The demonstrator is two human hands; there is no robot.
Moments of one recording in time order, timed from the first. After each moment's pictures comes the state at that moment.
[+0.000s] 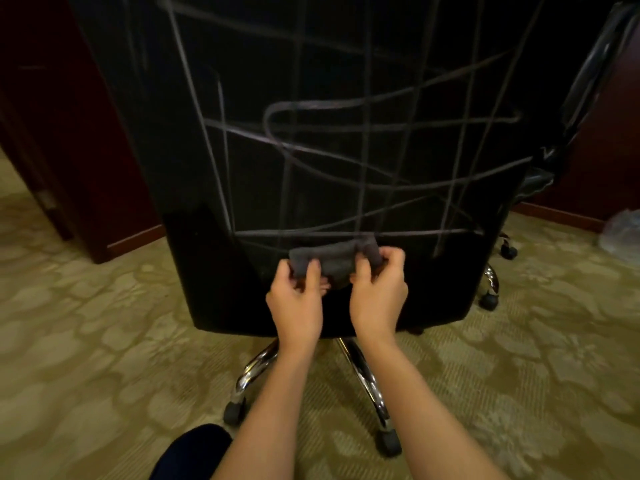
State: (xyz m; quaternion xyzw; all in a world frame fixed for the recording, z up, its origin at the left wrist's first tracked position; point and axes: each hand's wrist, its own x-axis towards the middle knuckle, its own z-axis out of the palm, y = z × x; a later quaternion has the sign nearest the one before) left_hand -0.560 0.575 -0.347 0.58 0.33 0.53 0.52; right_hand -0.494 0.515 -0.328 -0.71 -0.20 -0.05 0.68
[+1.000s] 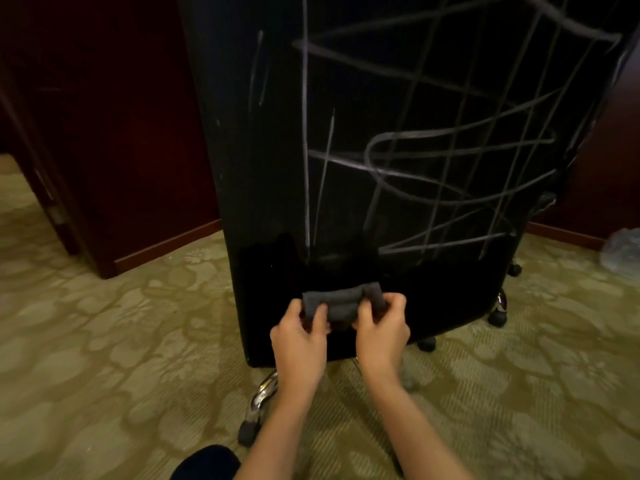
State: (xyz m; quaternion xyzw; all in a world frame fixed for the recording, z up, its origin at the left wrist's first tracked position) left_hand -0.617 0.594 -0.369 0.67 0.35 0.47 0.46; right_hand -0.540 0.530 -0.352 -0.71 -0.17 -0.01 0.68
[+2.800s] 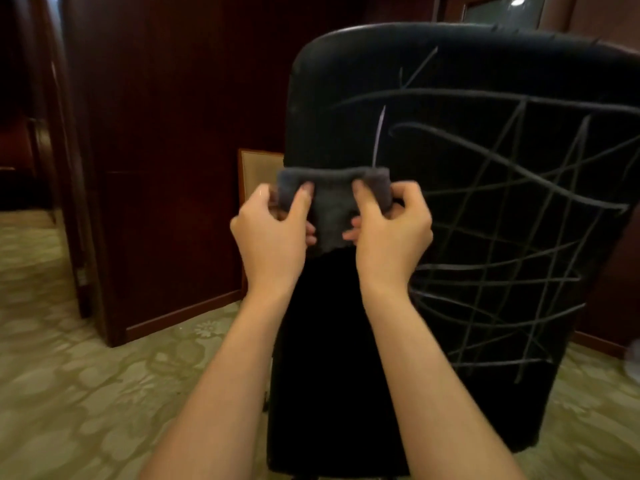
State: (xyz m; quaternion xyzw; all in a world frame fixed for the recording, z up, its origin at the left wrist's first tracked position) left_hand -0.677 0.682 -0.095 0.60 0.21 0.69 0.34; right_hand -0.601 0.612 -0.085 -0.54 -0.31 -0.17 0.76
